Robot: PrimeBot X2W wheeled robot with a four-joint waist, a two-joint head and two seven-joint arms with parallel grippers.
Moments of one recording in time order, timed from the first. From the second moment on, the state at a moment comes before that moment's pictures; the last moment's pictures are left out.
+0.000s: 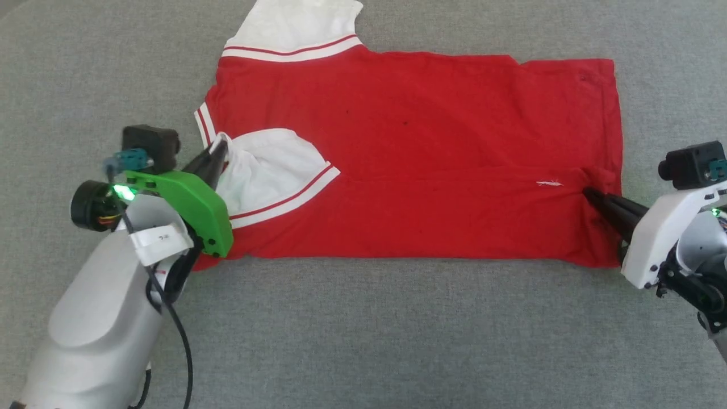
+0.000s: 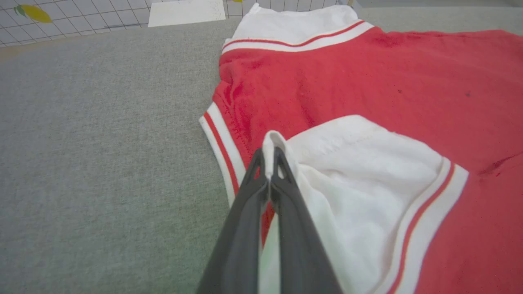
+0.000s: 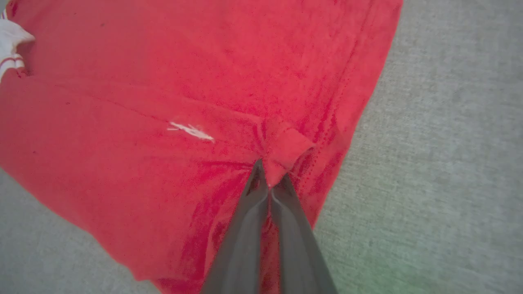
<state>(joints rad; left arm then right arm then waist) -0.58 0.44 -0.45 0.33 -0.58 -0.01 0.14 -0.47 -0.59 0.39 0.29 0.80 0.13 0.34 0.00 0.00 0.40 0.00</state>
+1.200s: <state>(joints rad) -0.26 0.41 -0.49 0.10 -0.54 0.32 0.23 -0.02 -0.07 -0.14 -0.14 0.14 0.13 0.71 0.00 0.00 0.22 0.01</state>
